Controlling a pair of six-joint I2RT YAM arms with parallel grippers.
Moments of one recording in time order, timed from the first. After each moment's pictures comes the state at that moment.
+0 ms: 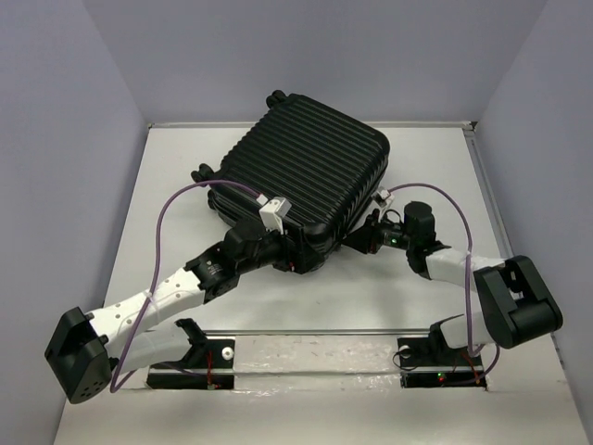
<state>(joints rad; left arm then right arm) -0.85 1.00 0.63 0.00 0.16 -0.67 0.31 1.40 0.45 0.59 -0.79 0.29</state>
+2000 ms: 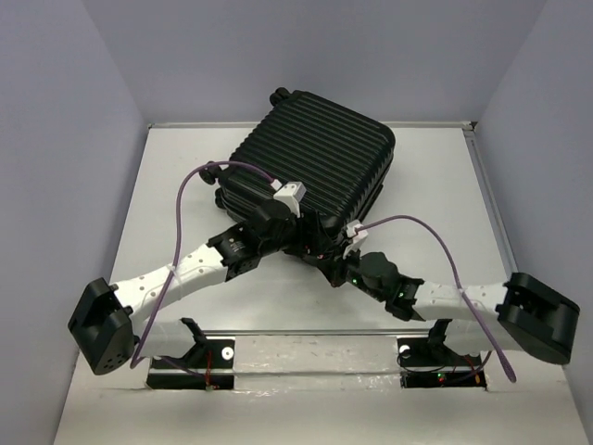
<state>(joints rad) -0.87 1.22 0.86 -0.14 0.01 -0.68 1.00 1.17 0.34 0.58 0.13 0.47</state>
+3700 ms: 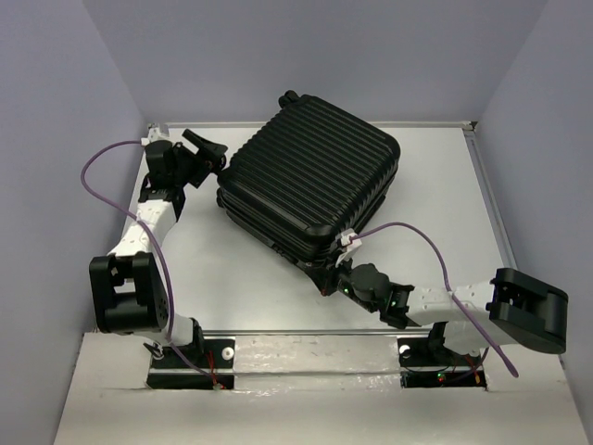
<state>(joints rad) 0.05 1.46 1.01 0.12 0.31 -0.89 1.17 1.29 0.36 0.70 0.31 0.57</state>
